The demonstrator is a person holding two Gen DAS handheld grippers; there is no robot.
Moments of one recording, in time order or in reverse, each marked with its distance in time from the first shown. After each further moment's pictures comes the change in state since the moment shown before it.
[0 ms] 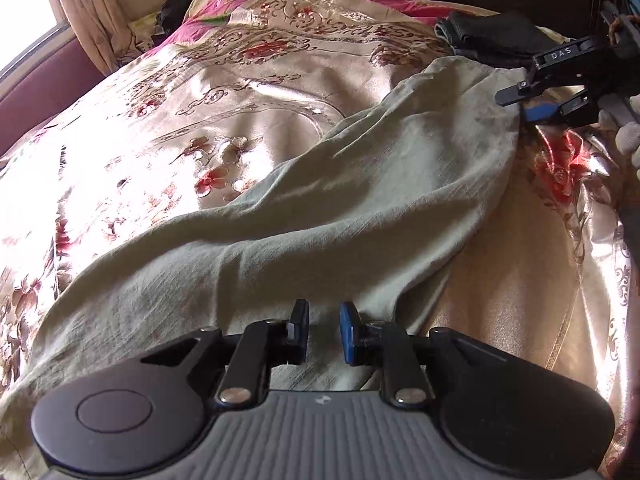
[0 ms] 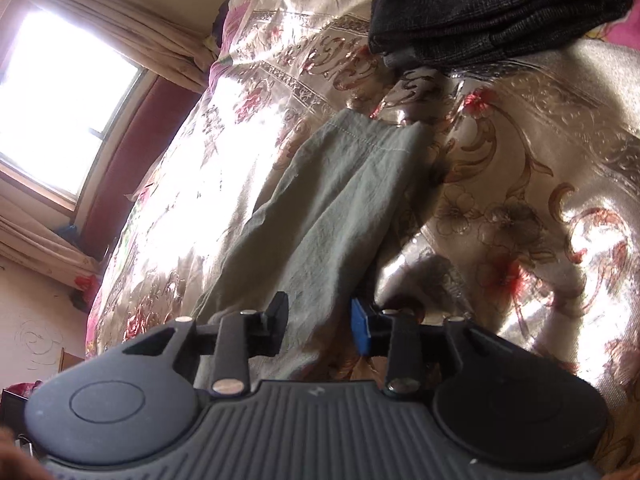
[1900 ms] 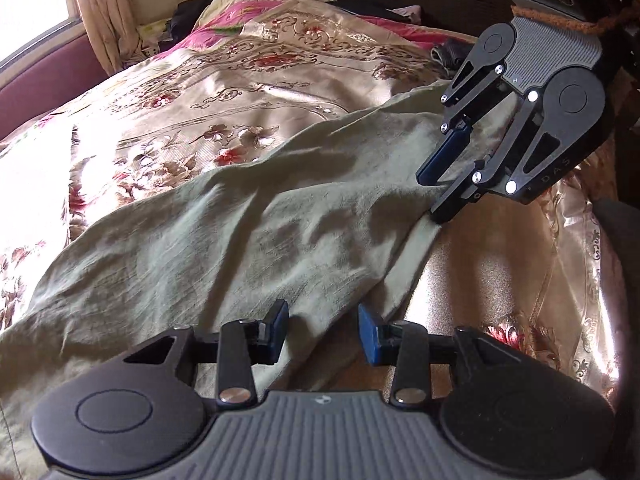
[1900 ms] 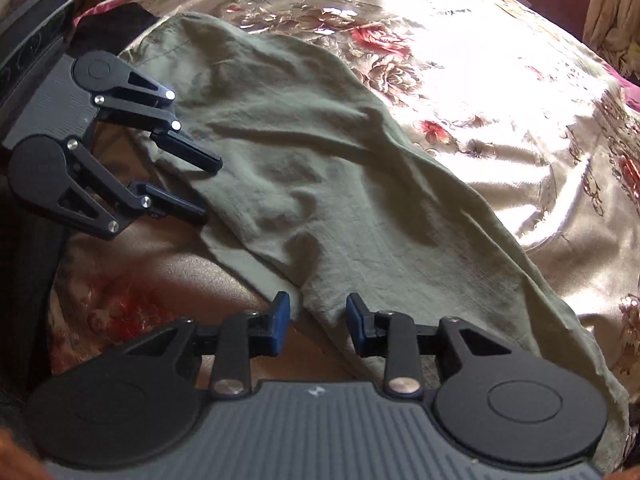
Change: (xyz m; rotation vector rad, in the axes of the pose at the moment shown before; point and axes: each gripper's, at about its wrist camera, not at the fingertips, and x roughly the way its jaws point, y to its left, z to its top) left arm -0.024 0.021 -0.054 -0.056 -0.068 -0.046; right arm 0.061 0.213 -0.146 -1.468 0.562 0.049
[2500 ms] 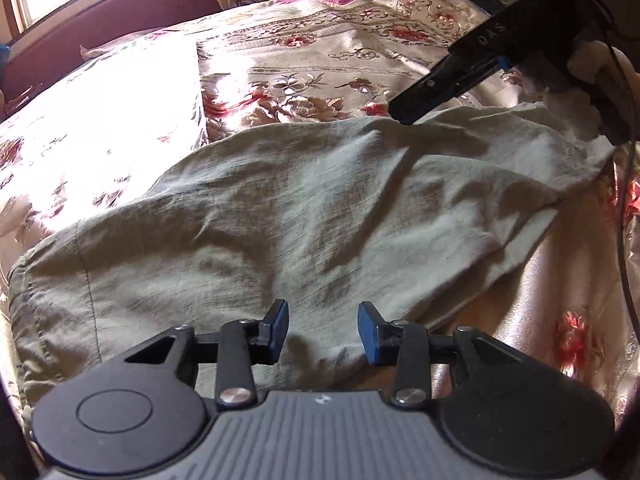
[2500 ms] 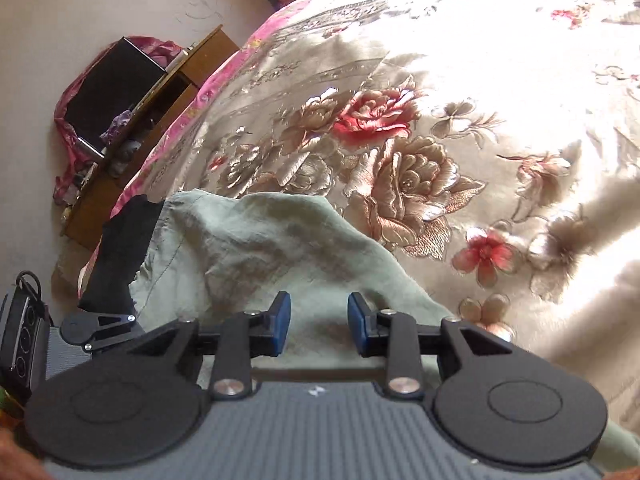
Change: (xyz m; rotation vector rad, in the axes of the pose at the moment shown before) left arm -0.033 0.056 -0.029 -0.280 0.079 0.188; right arm 0.042 -0.102 0.074 0.476 -0.250 0.473
